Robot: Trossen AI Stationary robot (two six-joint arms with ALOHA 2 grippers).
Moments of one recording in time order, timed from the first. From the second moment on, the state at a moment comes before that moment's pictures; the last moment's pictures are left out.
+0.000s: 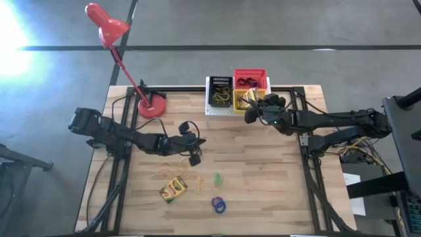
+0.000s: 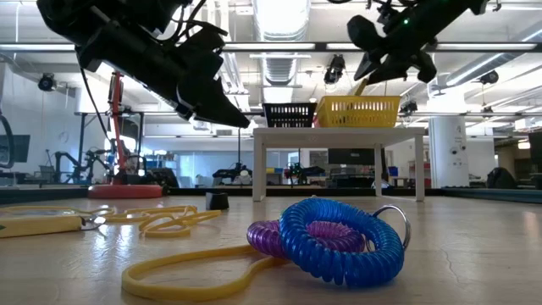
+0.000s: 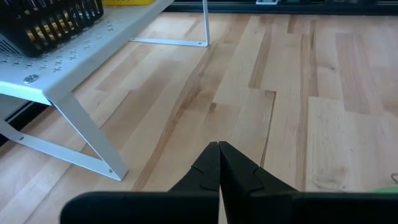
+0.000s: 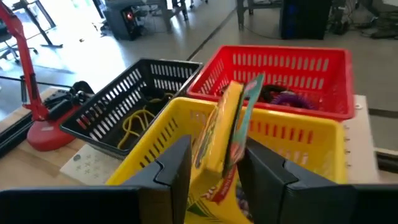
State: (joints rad) left arm -0.13 1.52 0.63 0.37 -0.46 -0.13; right arm -0.10 1.12 0.80 -0.23 0.85 0.69
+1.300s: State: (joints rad) left arm -0.14 1.52 0.63 0.36 -0.41 -0.14; right arm 0.38 1.19 0.84 -0.22 0.67 0.10
